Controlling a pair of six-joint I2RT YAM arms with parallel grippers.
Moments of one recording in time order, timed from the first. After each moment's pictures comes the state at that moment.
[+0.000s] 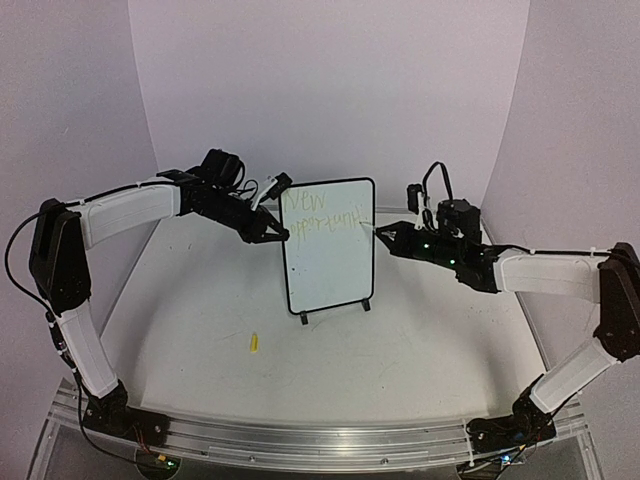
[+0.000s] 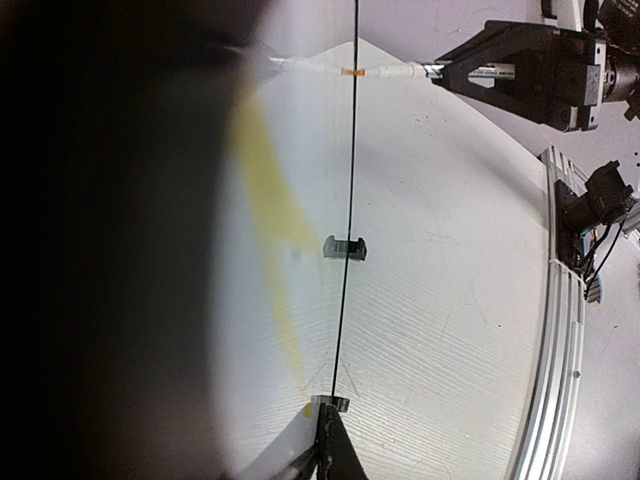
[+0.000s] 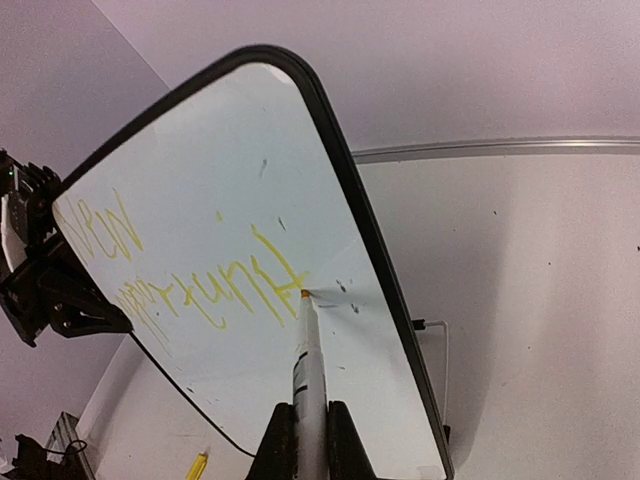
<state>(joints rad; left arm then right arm) -0.55 1.79 1.54 -0.54 0.63 0.22 0.57 1.50 0.90 0.31 -0.16 0.52</state>
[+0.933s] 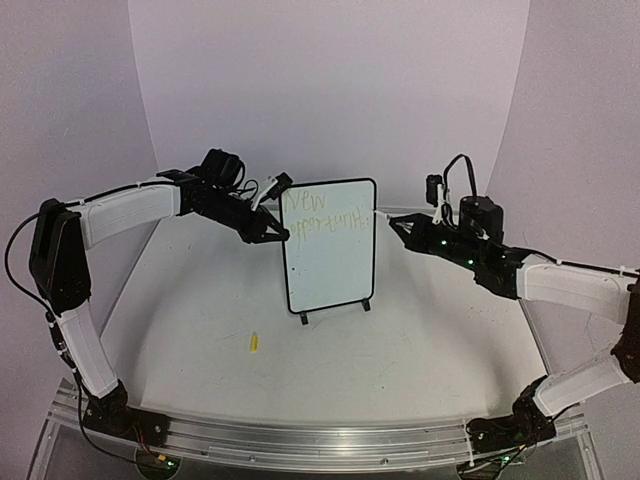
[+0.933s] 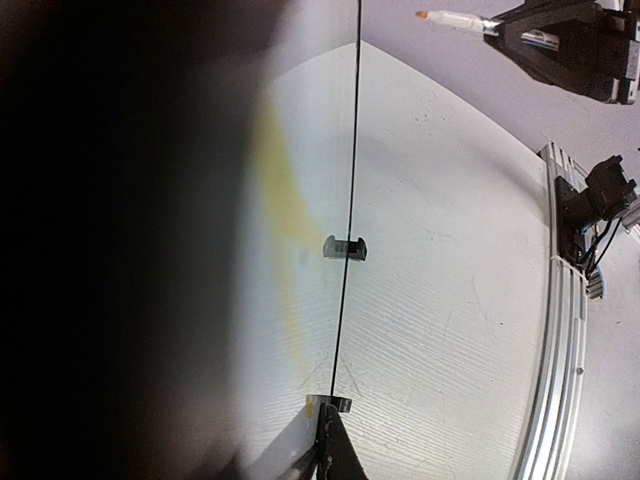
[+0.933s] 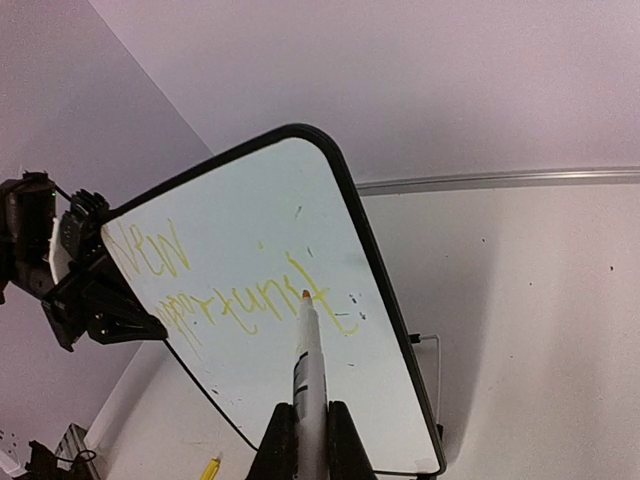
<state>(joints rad) -0.55 1.79 1.54 -0.54 0.63 0.24 0.57 1.34 0.84 0.29 -0.13 0.51</state>
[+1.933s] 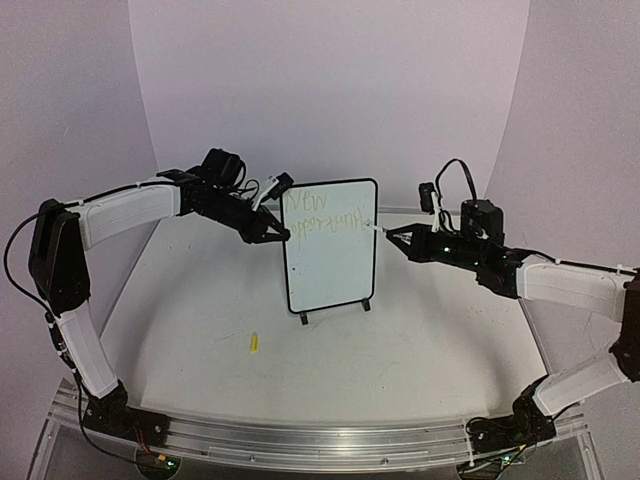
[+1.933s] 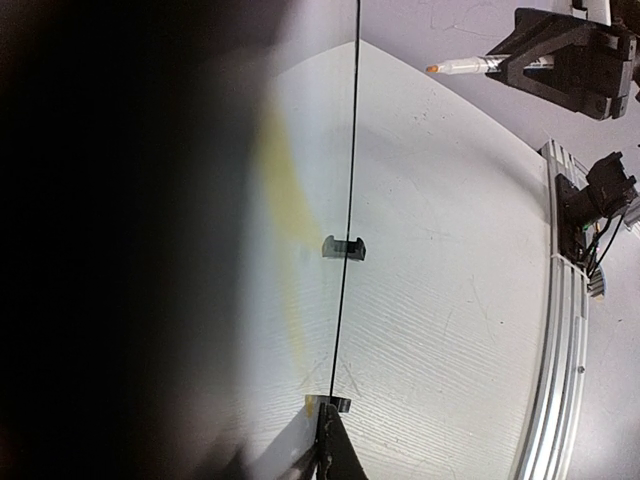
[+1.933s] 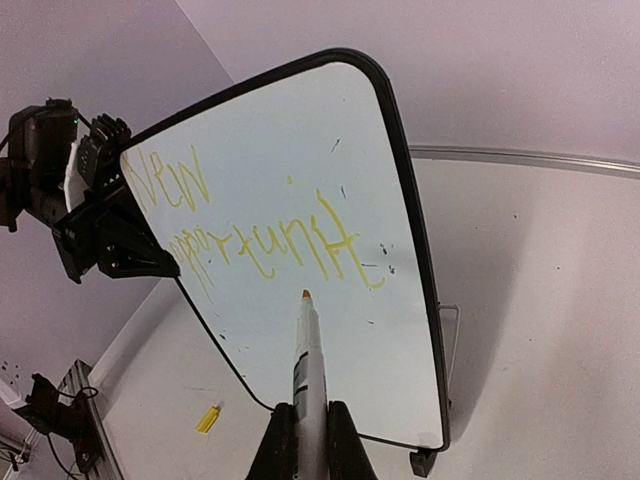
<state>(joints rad) -0.56 1.79 1.54 -0.54 0.62 0.24 0.53 1.34 0.82 0.26 -0.32 0.41</state>
